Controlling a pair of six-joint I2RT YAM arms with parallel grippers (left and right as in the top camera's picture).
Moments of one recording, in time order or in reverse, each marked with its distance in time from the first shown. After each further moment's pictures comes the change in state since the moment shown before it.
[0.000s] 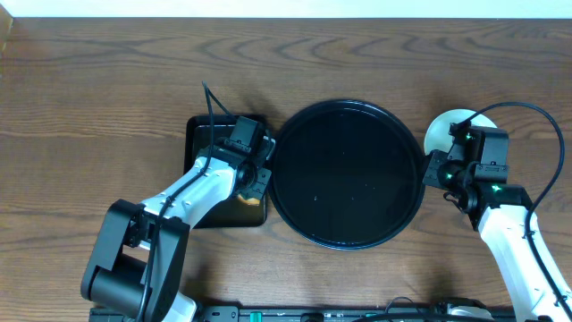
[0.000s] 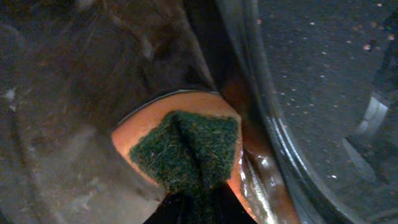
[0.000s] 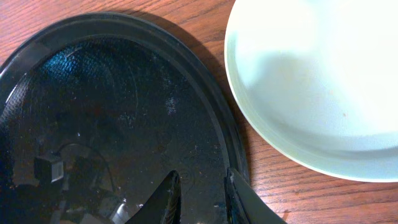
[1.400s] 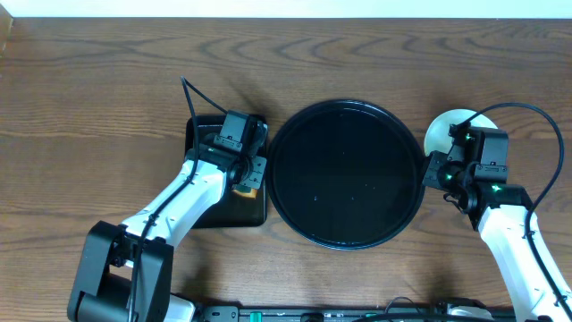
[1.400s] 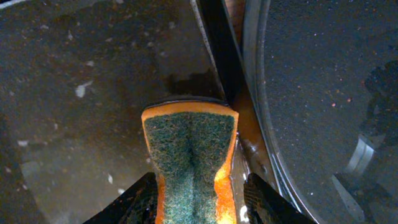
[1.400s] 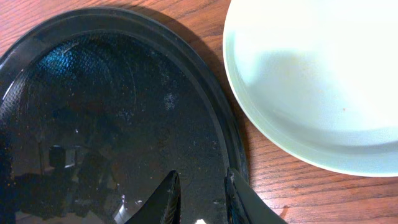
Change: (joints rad) left arm 0.026 -0.095 0.009 0.024 -0.011 -0.076; right arm 0.000 0.000 0.000 -0.014 0.000 0.000
